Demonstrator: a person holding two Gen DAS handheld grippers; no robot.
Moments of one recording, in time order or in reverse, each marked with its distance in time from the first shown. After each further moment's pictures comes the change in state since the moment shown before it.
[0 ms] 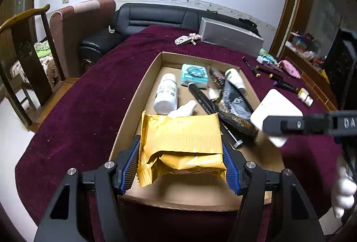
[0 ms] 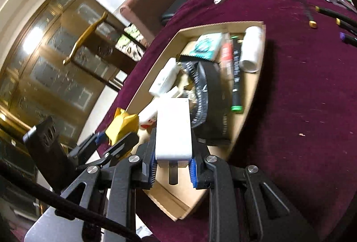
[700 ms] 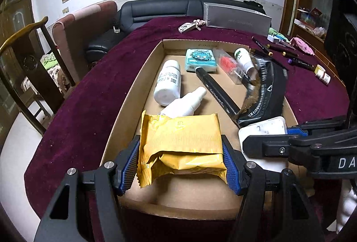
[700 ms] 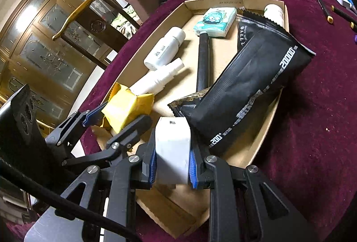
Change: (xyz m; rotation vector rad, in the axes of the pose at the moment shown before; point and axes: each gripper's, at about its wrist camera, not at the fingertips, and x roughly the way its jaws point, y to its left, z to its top) left arm 0.019 -0.013 -0.007 0.109 0.058 0.116; right arm 0.047 0.006 -0.011 -0.069 0.085 -0.076
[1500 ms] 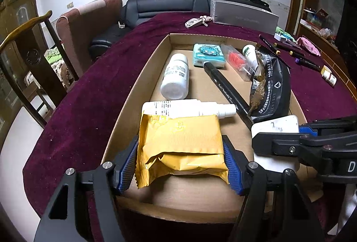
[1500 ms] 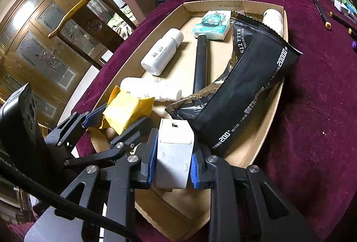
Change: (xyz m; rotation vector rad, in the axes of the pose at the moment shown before) left arm 0.008 0.011 -0.001 -0.026 0.022 0.018; right arm -0.001 0.004 -0.001 -0.016 -0.009 -0.043
